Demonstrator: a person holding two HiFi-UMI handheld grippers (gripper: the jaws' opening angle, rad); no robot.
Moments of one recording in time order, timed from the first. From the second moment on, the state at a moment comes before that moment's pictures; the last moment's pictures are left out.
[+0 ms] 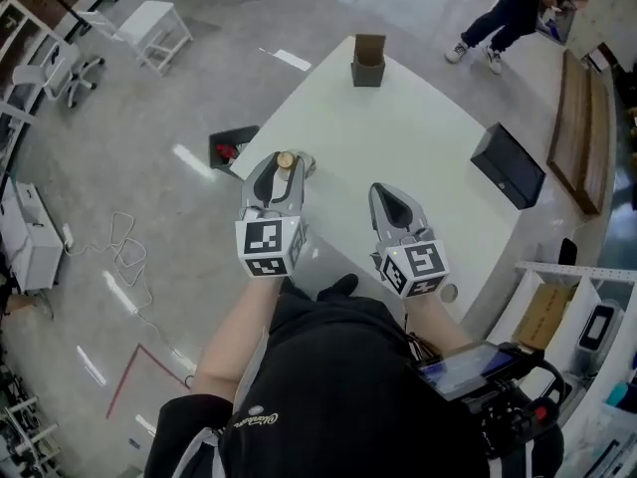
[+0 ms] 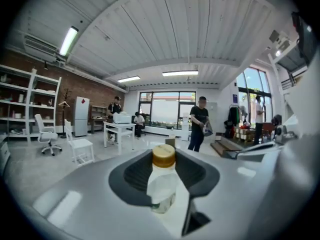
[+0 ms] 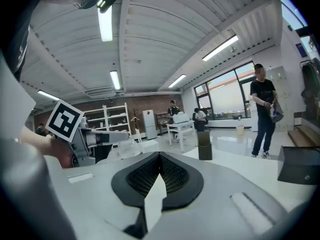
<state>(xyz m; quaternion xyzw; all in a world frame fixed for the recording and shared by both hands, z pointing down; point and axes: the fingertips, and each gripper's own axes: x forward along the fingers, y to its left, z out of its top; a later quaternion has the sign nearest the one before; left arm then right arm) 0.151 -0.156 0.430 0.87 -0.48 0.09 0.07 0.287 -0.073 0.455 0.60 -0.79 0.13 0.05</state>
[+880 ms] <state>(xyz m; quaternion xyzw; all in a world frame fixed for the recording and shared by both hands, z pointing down) -0.199 -0.197 0.442 0.79 -0.61 0.07 0.10 -0.025 -0.161 0.444 0.49 -0.86 0.10 0.09</state>
